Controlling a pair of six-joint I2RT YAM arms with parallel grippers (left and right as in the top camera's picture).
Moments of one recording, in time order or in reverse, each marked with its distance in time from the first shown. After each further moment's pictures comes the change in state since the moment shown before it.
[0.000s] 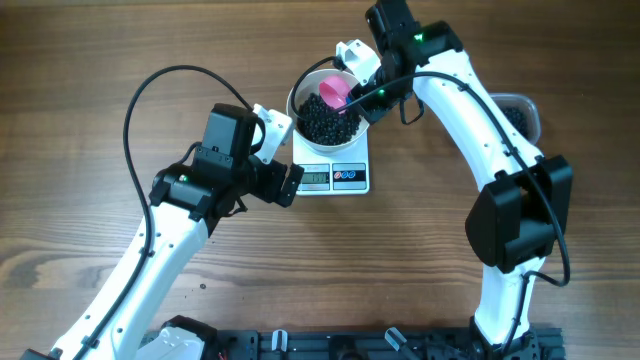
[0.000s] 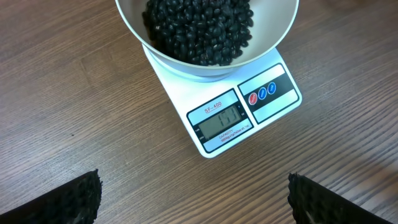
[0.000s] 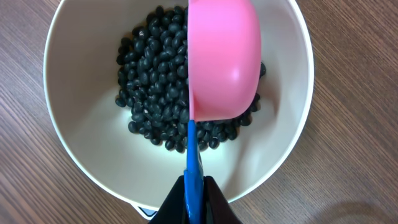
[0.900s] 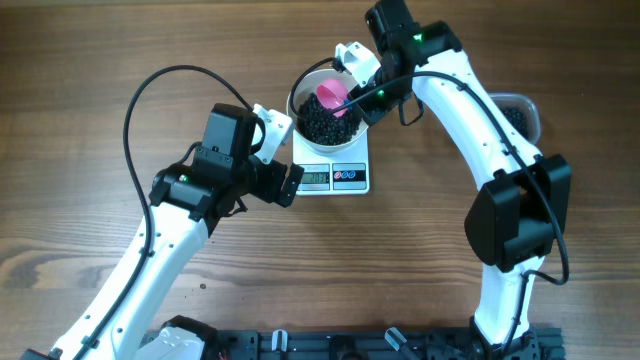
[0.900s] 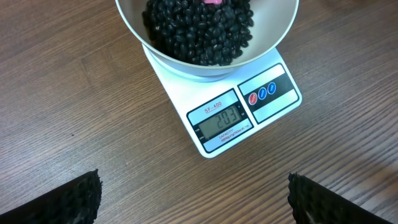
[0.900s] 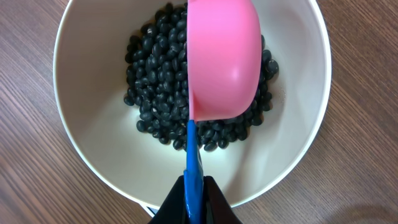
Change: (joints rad) left arm 0.000 0.000 0.000 0.000 0.000 0.000; right arm 0.000 0.006 0.000 -0.012 -0.027 0.005
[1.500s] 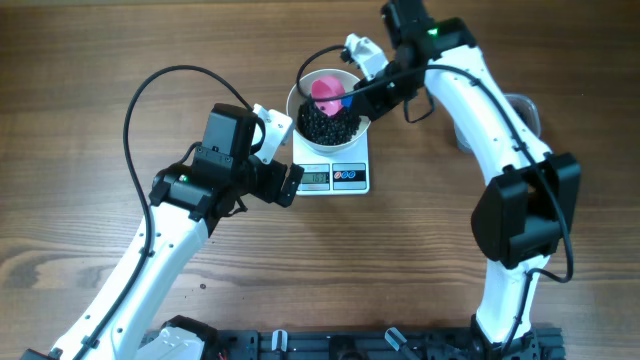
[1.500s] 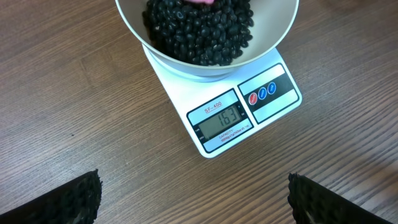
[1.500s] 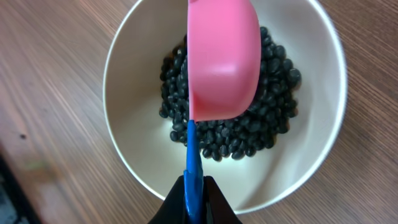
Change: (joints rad) left arm 0.000 0.000 0.000 0.000 0.000 0.000; right arm -0.069 0.000 0.000 0.000 -0.219 0.054
